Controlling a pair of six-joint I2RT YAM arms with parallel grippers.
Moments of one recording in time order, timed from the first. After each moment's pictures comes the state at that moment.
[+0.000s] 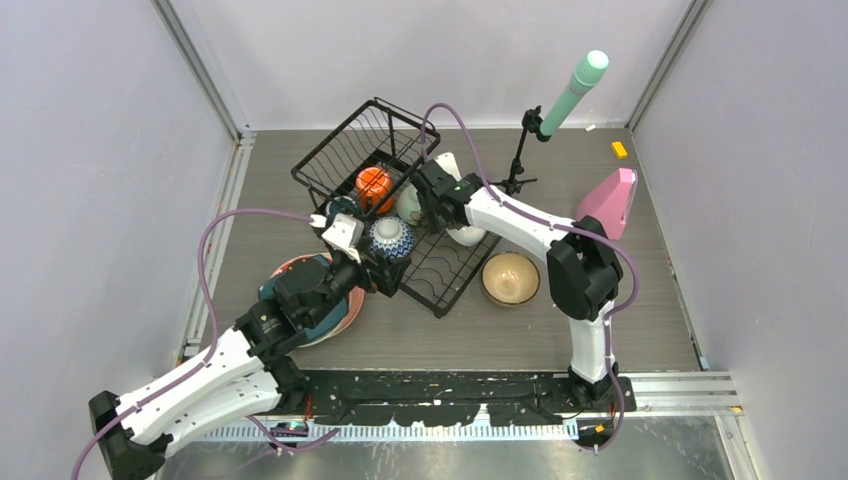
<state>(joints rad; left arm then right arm) -0.89 0.68 0.62 -0.03 -0.24 -0.23 0.75 1.98 1.64 -0.74 0.53 0.34</state>
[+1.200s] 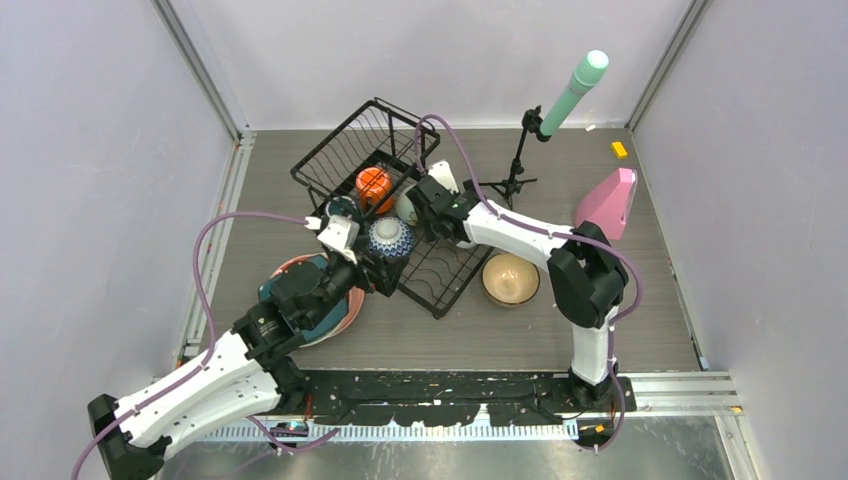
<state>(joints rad) -0.89 0.66 0.60 0.00 -0.26 -0.24 0.80 1.93 1.50 -0.59 0.61 0.32</state>
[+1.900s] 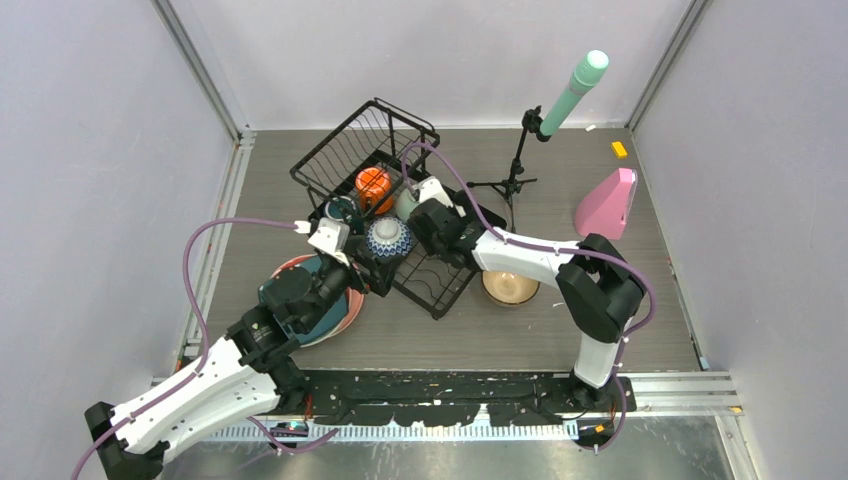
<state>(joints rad) -0.89 0.60 0.58 0.00 -0.29 -0.24 0.85 1.82 1.22 -0.21 0.65 0.11</state>
